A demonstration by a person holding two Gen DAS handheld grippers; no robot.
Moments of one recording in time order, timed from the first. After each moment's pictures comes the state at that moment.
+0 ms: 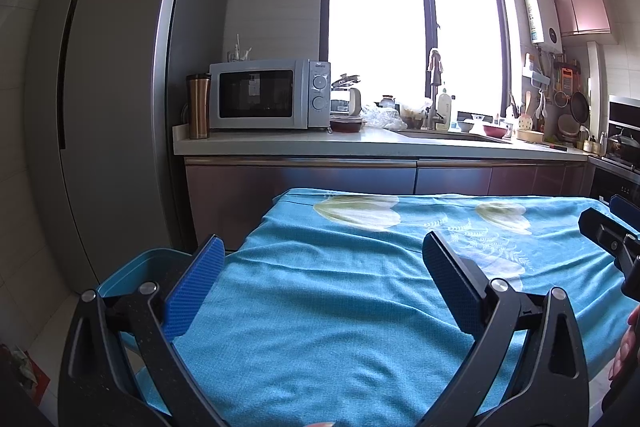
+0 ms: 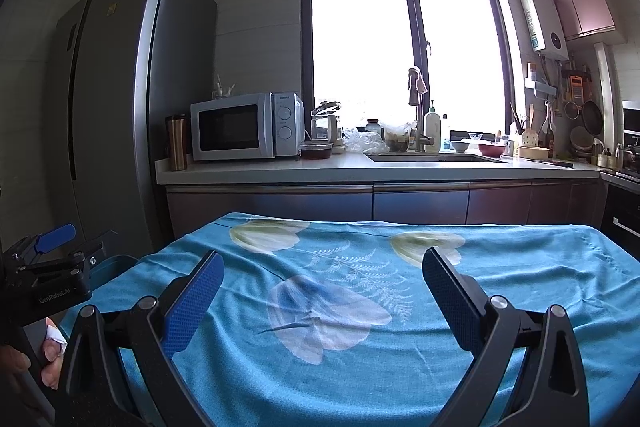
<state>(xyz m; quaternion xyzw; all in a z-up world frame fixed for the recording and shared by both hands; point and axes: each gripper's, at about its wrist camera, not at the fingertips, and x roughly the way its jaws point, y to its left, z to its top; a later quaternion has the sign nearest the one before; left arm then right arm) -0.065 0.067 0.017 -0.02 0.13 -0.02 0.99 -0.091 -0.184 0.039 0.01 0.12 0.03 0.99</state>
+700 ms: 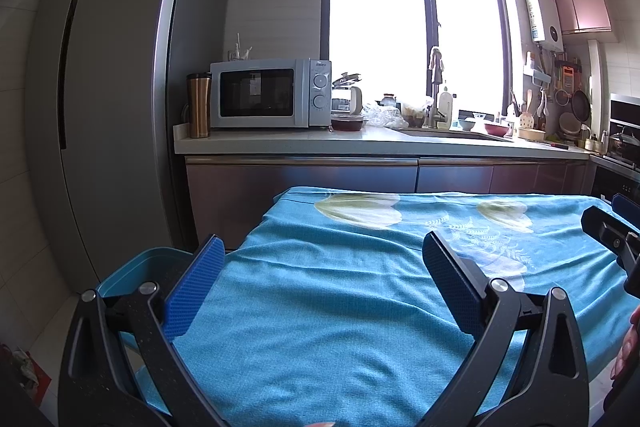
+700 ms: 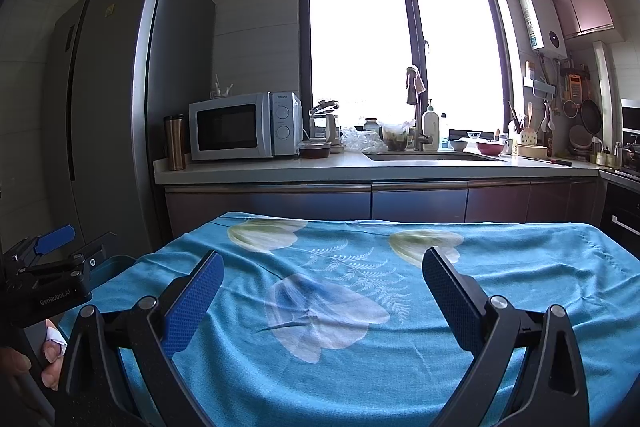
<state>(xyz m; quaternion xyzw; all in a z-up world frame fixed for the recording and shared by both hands) -0.063 0.066 0.016 -0.01 0.14 -0.02 0.99 -0.091 -0.184 0.039 0.01 0.12 0.03 0.99</state>
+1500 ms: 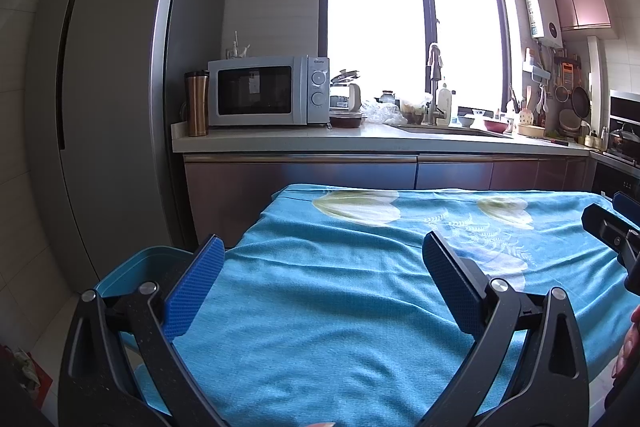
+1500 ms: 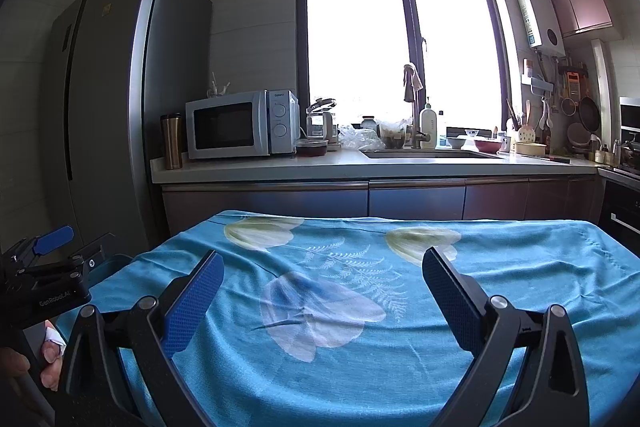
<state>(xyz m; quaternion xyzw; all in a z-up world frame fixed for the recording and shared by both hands) -0.060 0.061 0.012 -0.01 0.14 -0.02 0.99 -0.088 -0.187 0.036 0.02 0.13 0.03 0.99</state>
